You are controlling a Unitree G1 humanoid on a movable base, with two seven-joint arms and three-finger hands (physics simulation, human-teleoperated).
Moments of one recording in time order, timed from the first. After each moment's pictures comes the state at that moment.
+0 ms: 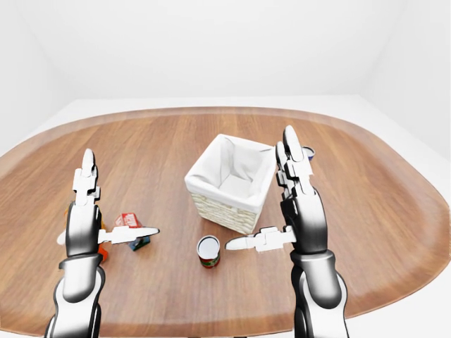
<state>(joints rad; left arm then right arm) 0.14 0.01 0.07 -0.46 0.43 -0.04 0.08 0.14 -0.02 -0.07 -0.73 0.00 0.09 0.21</state>
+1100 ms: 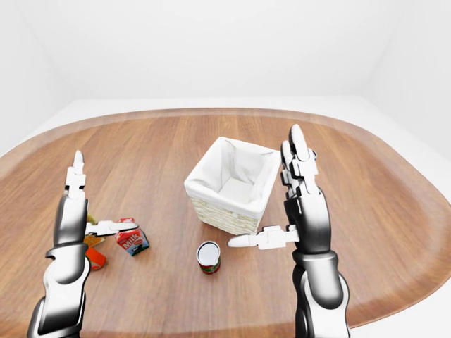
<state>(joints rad) 0.02 0.14 0.22 -0.23 0.55 -0.09 0.10 0.14 -0.02 -0.09 -0.74 -0.01 0.09 0.18</state>
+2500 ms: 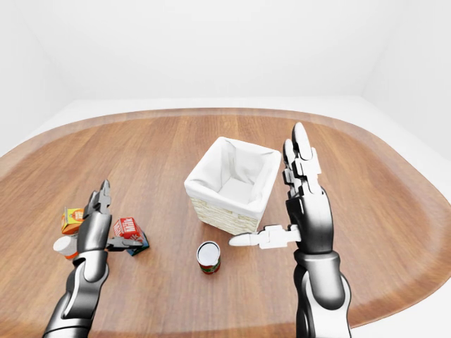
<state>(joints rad) -0.01 0.19 0.17 0.18 0.72 -0.09 0.23 0.13 -0.02 -0.09 -0.75 -0.01 0.09 0.18</state>
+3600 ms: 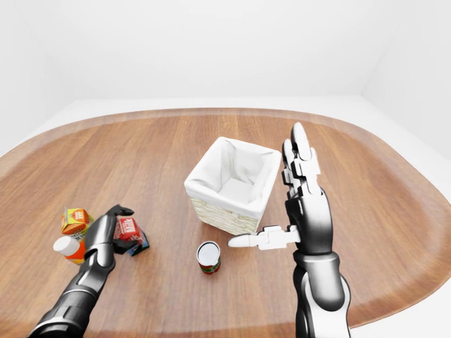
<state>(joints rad) -0.31 0.30 0.09 0.86 0.66 -0.09 0.42 0.14 -0.01 -0.09 -0.75 -0.01 0.09 0.18</state>
